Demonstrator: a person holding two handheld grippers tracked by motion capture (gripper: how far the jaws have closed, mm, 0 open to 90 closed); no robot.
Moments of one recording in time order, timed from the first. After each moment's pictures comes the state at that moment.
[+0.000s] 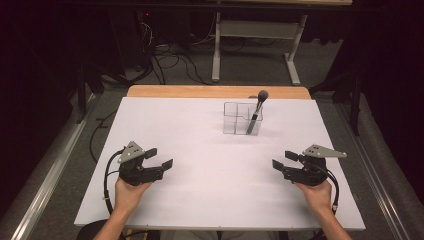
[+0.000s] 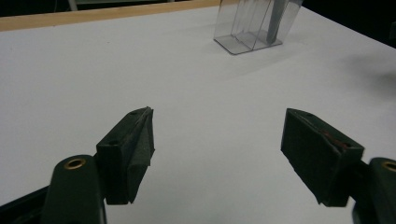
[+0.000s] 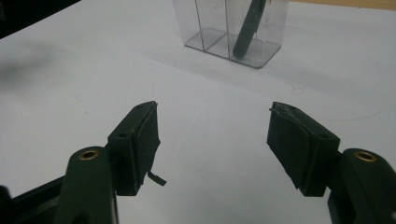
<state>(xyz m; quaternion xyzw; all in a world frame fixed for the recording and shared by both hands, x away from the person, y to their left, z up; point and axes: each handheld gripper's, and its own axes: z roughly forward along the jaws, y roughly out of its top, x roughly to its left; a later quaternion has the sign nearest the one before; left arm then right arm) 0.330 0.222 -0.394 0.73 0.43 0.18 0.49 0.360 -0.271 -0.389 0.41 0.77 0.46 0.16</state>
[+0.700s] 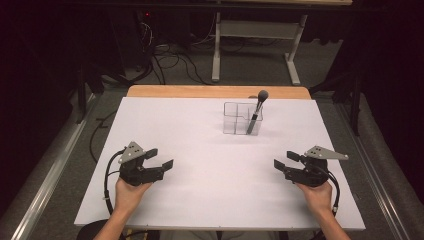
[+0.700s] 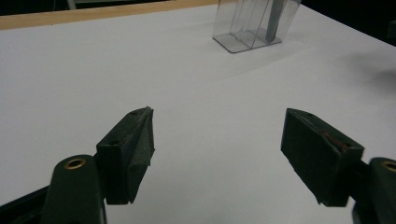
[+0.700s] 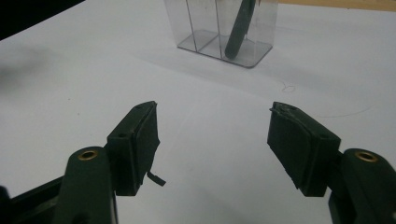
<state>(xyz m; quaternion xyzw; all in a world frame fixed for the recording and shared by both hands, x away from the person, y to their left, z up) 0.330 0.221 -0.395 0.74 0.43 0.18 0.49 0.359 -0.276 -0.395 0.42 0.76 0.47 0.17</state>
